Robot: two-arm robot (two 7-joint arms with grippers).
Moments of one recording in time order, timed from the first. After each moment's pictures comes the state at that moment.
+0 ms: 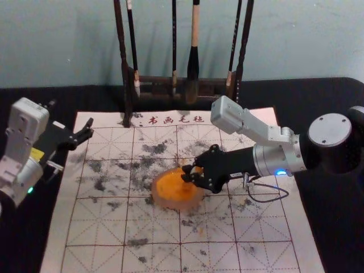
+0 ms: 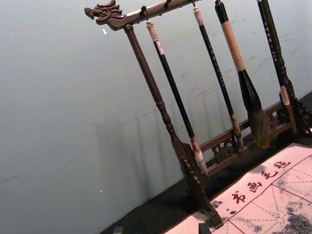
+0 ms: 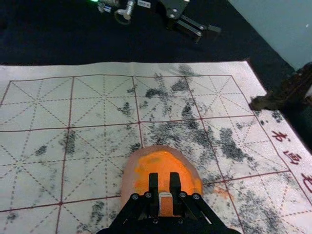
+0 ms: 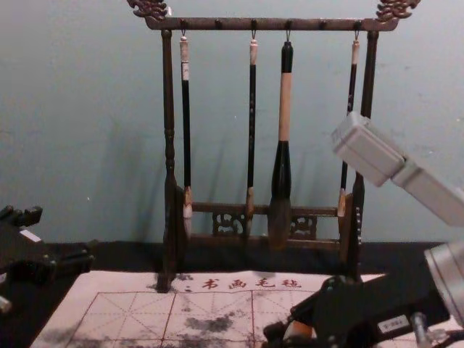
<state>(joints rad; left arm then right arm) -0.20 0.60 0.45 -1.41 -0.25 -0.12 0.03 0.63 0.52 -0.81 -1.28 0.27 0.16 0.87</state>
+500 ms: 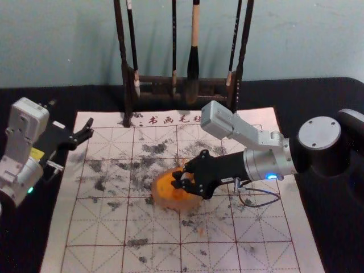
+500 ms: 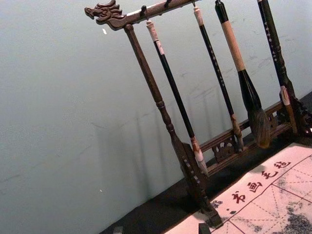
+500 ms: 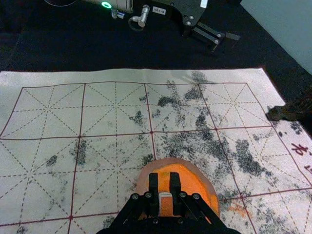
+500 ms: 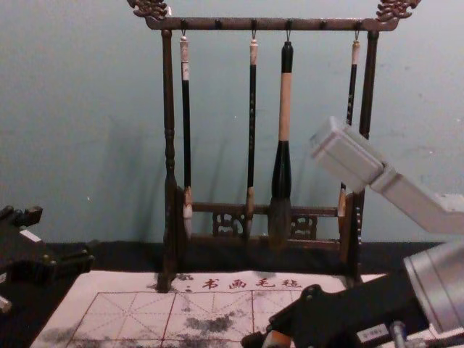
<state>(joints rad) -0.20 0.60 0.45 -1.41 -0.25 -0.12 0.03 0.63 0.49 -0.84 -1.27 0.28 0.16 0.88</state>
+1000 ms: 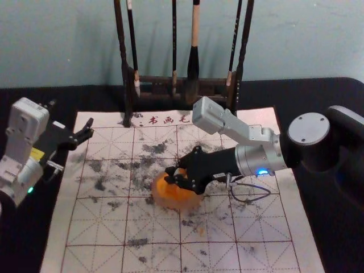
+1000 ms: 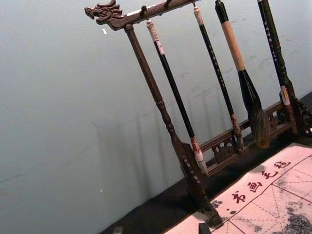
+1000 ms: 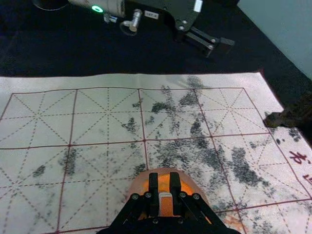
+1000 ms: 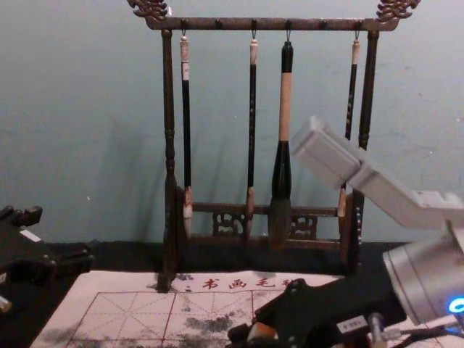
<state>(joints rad) -0.20 0.60 0.45 -1.41 -0.25 -0.12 0.03 0.67 0.44 -0.85 -1.20 0.27 0.14 0.88</state>
